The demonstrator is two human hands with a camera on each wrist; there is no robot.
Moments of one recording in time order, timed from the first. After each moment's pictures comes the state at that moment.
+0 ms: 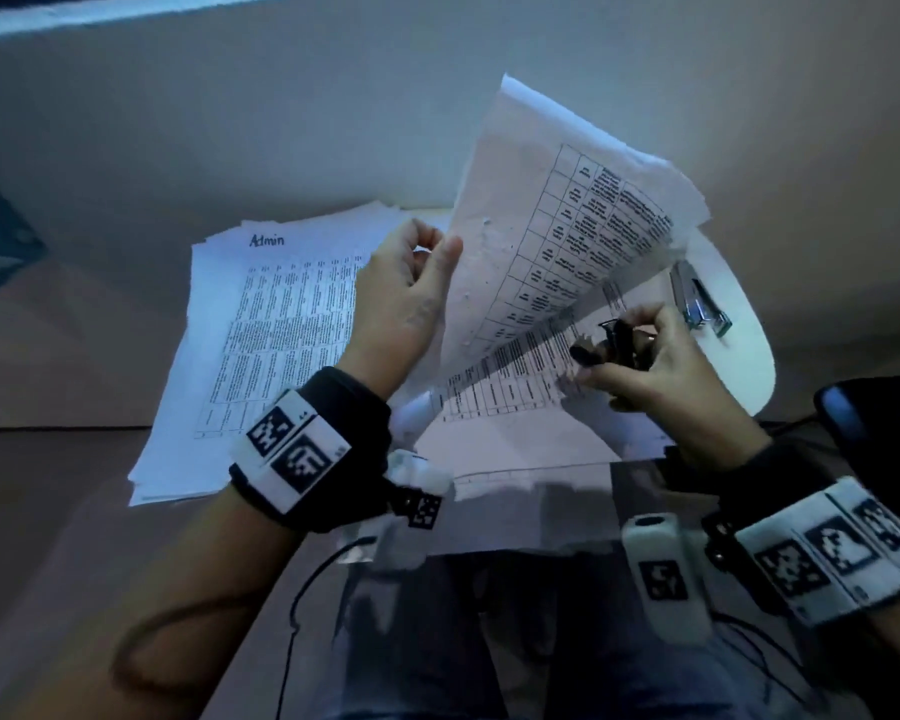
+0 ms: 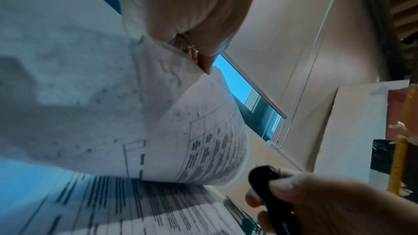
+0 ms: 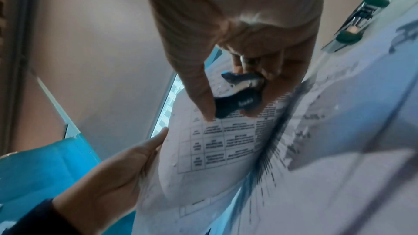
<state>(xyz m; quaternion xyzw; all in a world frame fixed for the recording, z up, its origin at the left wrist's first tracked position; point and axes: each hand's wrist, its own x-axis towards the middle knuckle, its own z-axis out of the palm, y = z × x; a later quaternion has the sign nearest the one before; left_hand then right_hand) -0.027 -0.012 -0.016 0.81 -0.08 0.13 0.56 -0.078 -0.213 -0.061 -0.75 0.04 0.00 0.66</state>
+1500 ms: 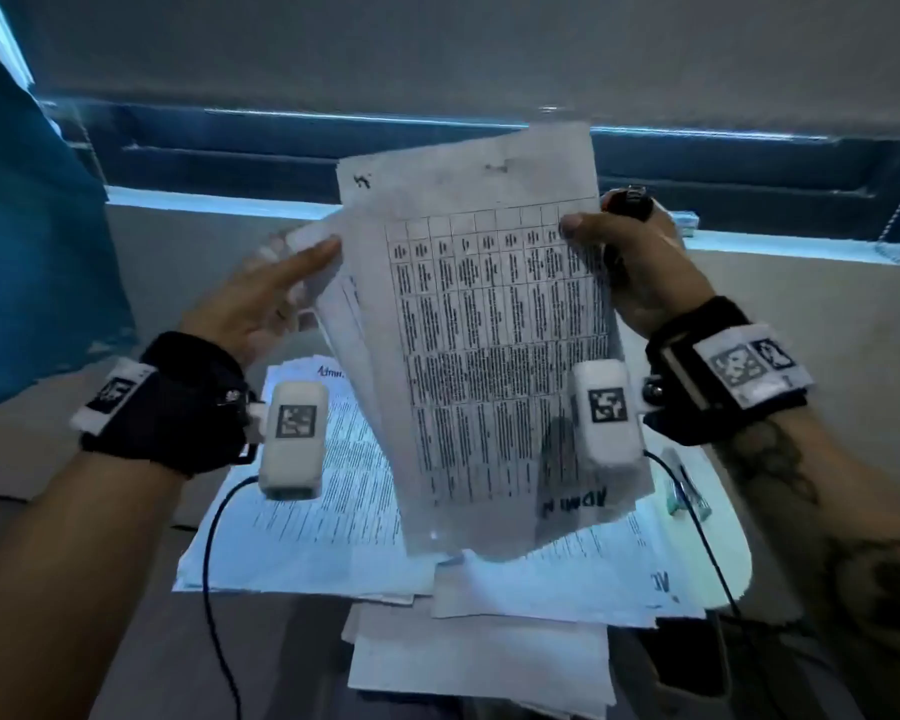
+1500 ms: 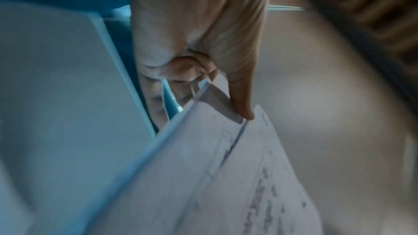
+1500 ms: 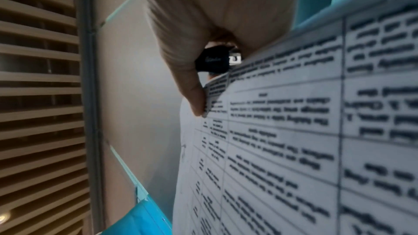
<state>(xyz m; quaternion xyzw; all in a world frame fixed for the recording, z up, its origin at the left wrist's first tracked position) -0.006 0.115 0.118 0.67 -0.03 0.11 0.74 0.024 -0.159 0.142 -0.57 -0.15 -0.10 0.80</state>
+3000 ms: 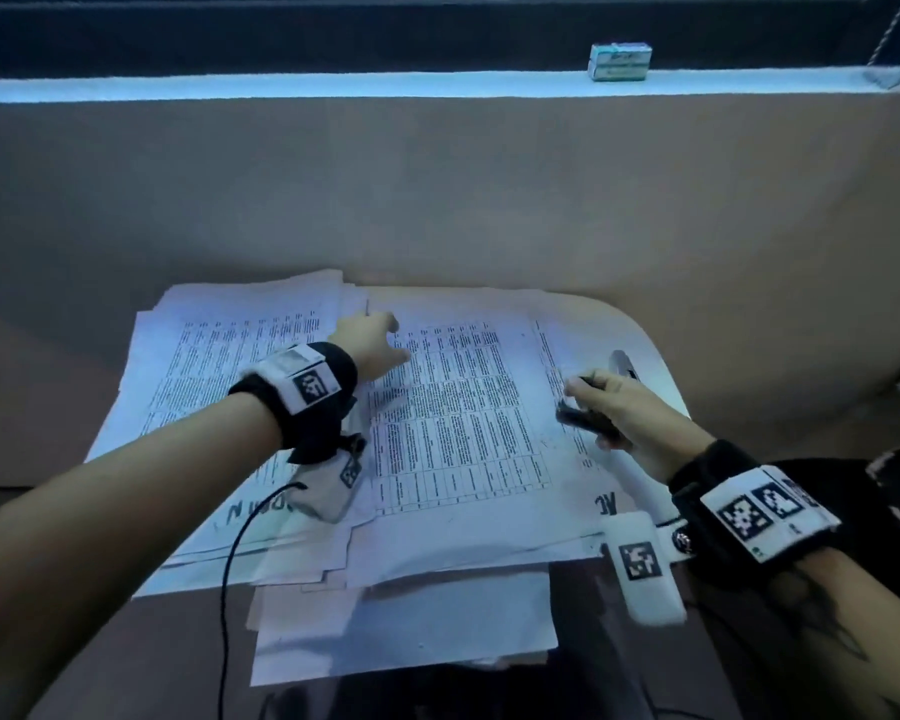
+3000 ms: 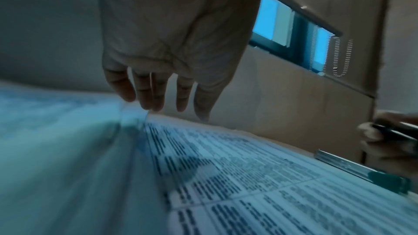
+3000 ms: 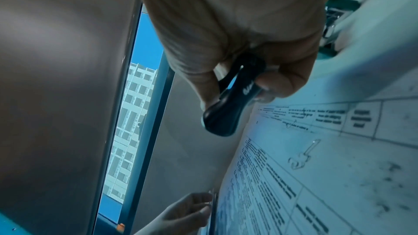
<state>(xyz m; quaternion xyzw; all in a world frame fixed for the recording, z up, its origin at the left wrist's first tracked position) 0.087 -0.010 -0.045 0.98 -0.03 -0.11 0.15 -0.014 -0.264 -0.056 -0.74 0.10 0.14 0.65</state>
